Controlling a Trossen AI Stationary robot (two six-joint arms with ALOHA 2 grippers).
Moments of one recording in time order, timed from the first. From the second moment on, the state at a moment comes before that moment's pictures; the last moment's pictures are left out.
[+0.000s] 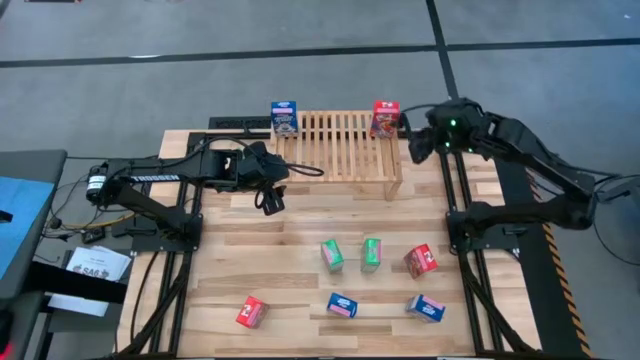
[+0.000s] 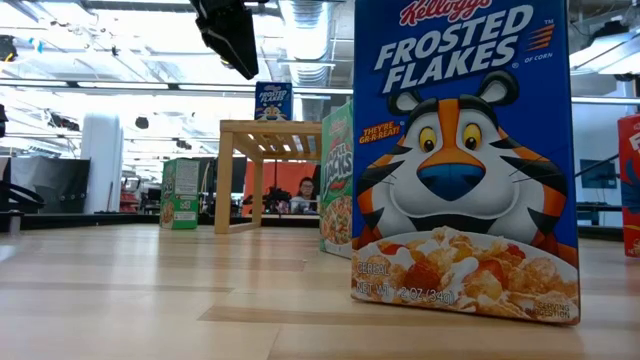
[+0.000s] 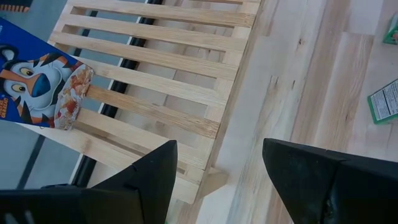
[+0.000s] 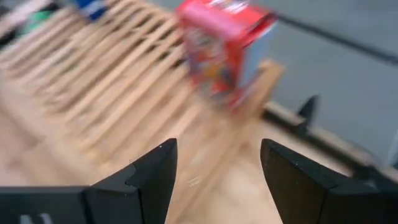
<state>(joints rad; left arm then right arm) 0.07 1.36 1.34 -0.86 -0.43 -0.06 -0.51 1.01 1.28 -1.01 0.22 0.35</state>
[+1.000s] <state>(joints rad) 0.07 1.36 1.34 -0.86 -0.43 -0.06 0.16 1.39 1.28 -1.01 0.16 1.24</state>
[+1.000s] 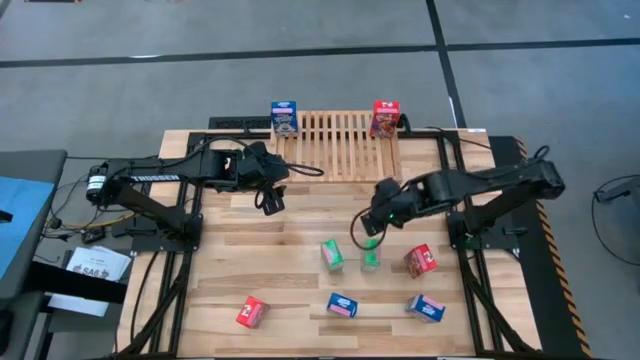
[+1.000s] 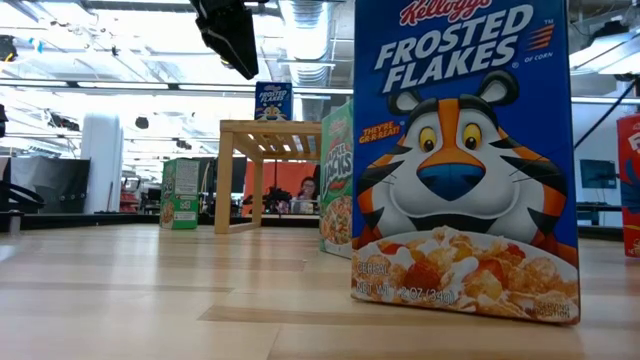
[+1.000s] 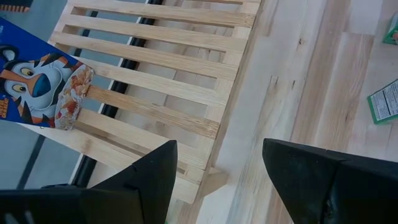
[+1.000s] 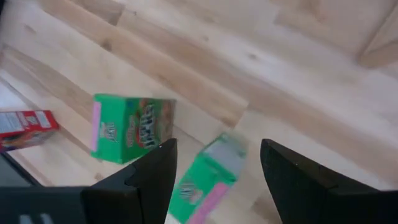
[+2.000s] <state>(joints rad) 0.07 1.36 1.34 -0.86 -0.43 -0.06 0.39 1.49 1.28 -1.04 0.23 1.70</state>
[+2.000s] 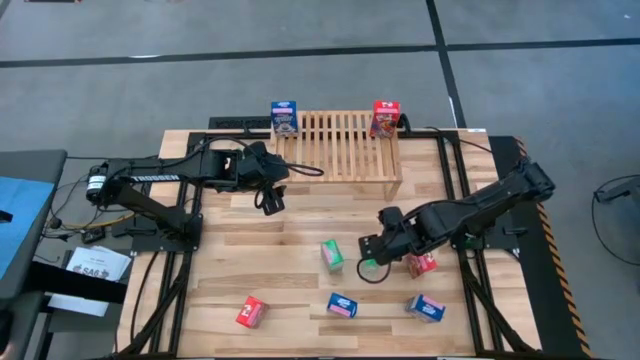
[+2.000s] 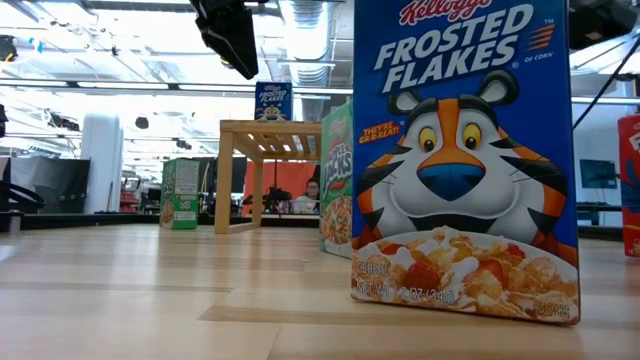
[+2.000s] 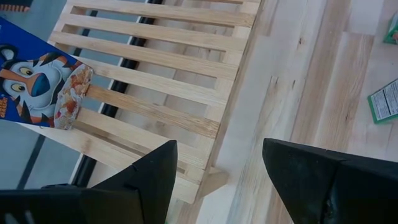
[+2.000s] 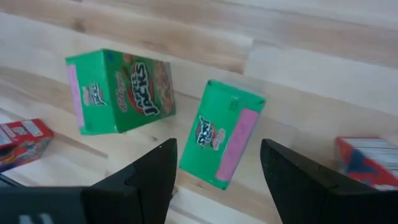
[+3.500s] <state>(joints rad) 0.07 1.36 1.34 -0.86 -0.43 -0.06 0.39 1.64 1.29 -1.03 0.22 1.67</state>
